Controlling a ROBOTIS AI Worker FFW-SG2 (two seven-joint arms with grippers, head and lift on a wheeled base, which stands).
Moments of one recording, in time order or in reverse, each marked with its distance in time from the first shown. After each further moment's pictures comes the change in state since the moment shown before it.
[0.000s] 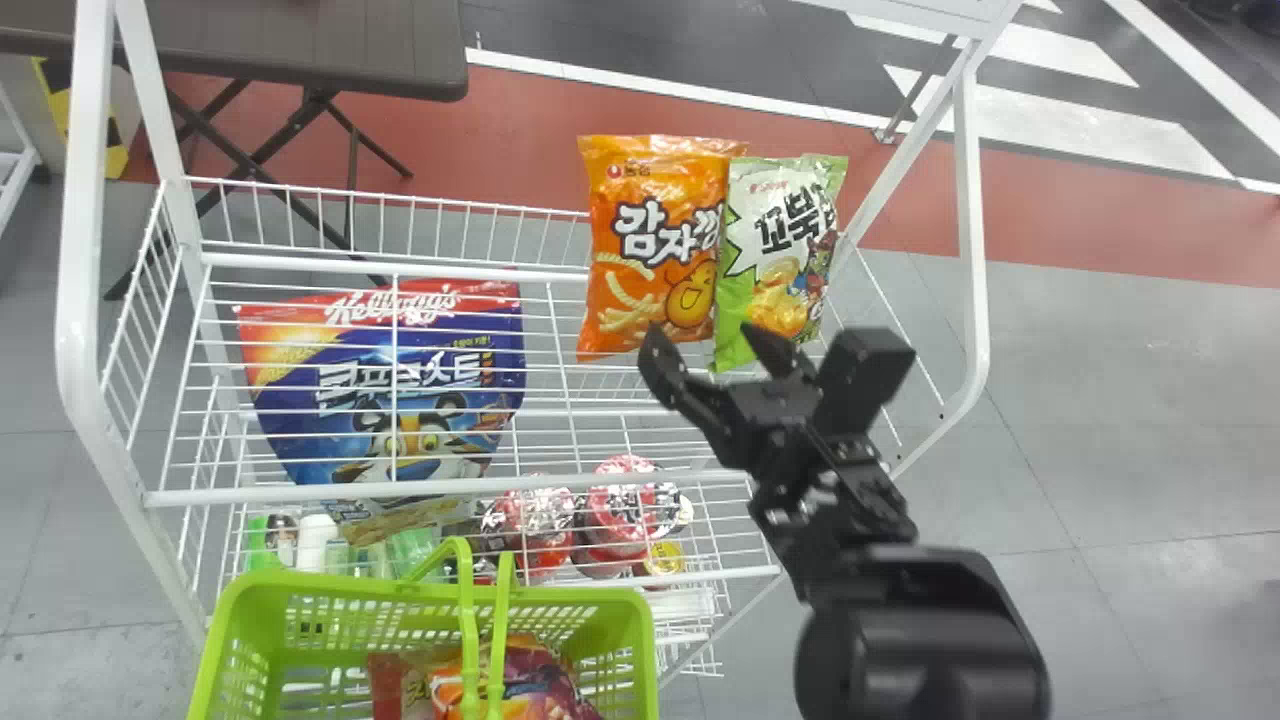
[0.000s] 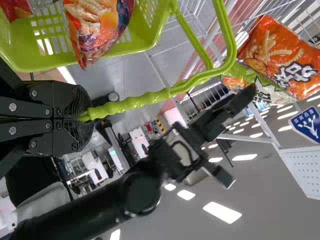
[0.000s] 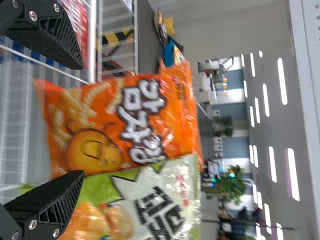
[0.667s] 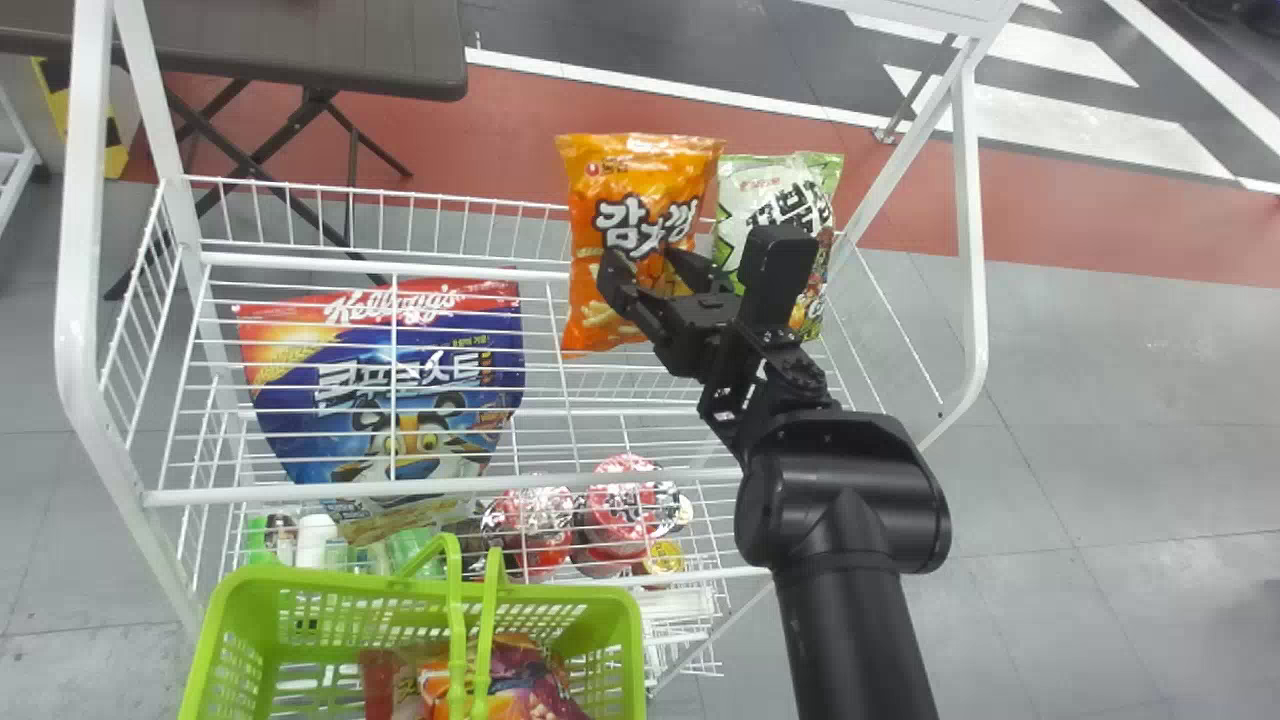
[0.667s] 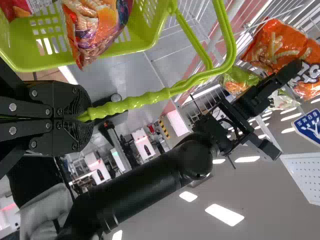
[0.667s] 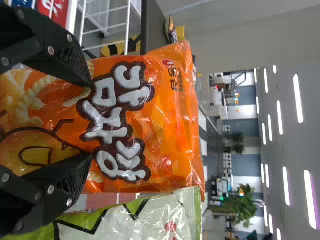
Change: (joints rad) left arm -0.041 0.030 0.004 0.039 0.037 0.000 0.013; right arm -0.290 -0.005 0.008 0.328 0.065 0.048 0.124
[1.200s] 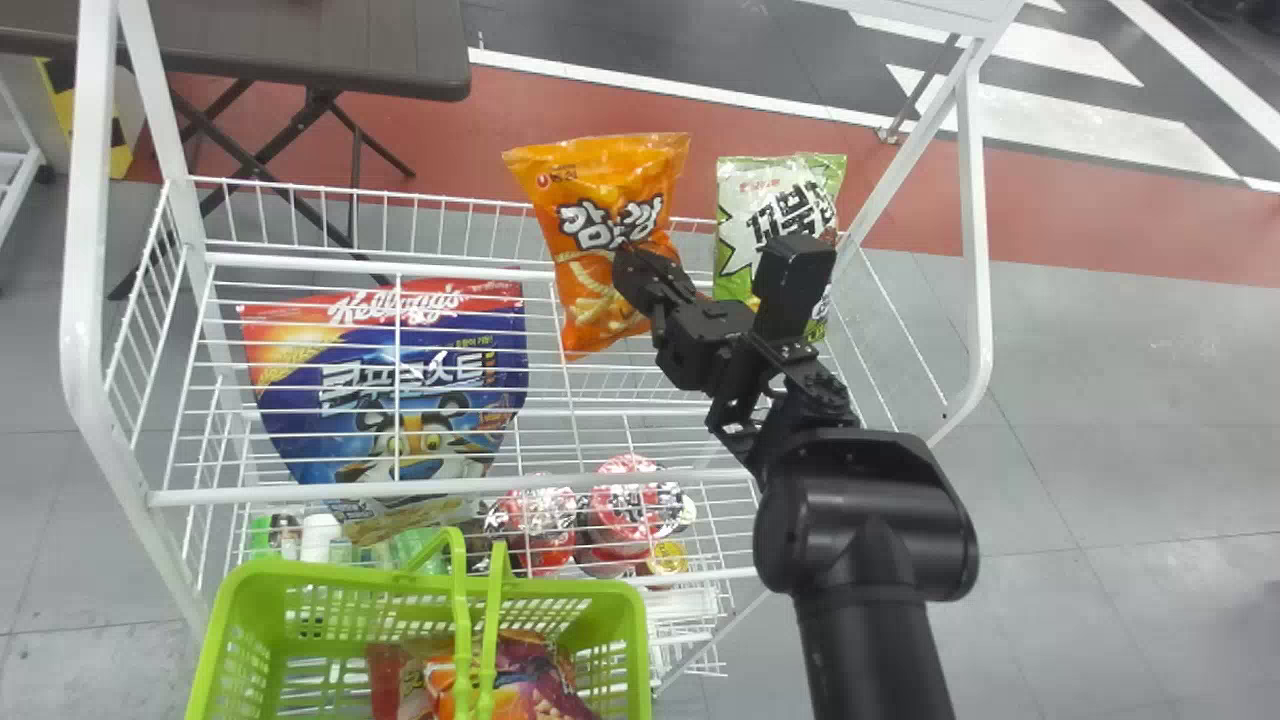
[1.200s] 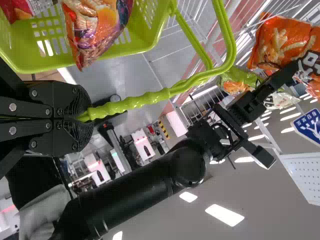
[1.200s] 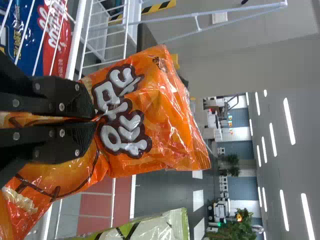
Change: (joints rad) left arm -0.004 0.001 -0.002 -0.004 0.000 0.001 0.003; right arm 0.085 -0.002 -0.010 -0.135 -0.046 -0.001 0.099
